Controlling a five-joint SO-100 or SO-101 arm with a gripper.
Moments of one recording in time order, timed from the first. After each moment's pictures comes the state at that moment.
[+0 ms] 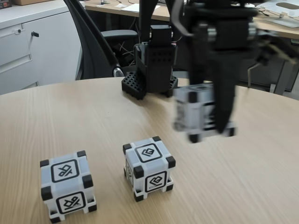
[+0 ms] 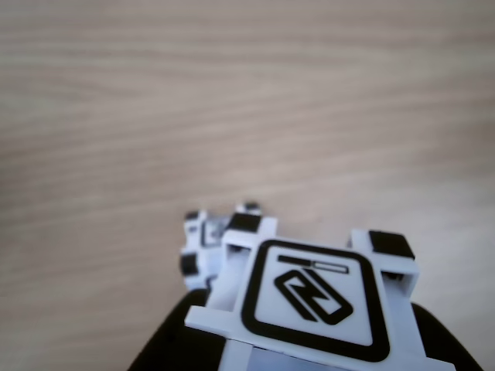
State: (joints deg) arm 0.5 94.1 86.7 95.4 1.7
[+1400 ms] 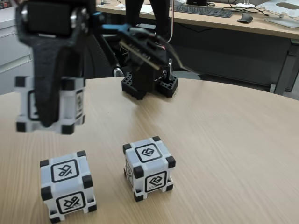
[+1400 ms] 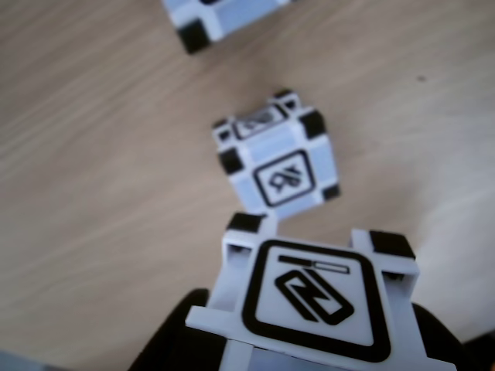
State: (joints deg) arm 32.8 86.7 75.0 95.1 -15.4
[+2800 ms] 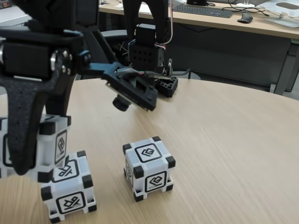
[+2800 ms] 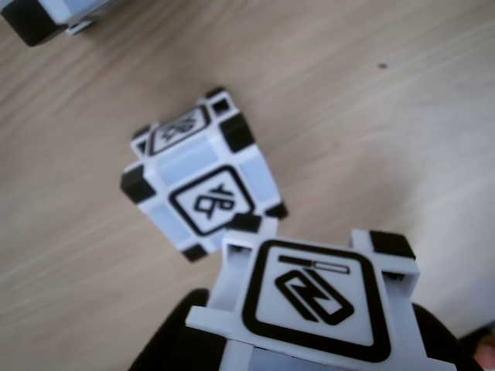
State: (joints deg) arm 31.7 77.5 72.5 85.1 -11.9
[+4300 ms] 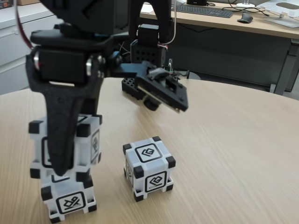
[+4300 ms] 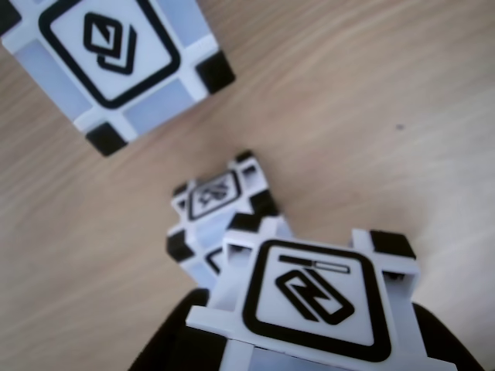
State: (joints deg) arm 26.6 77.5 72.9 90.0 -5.0
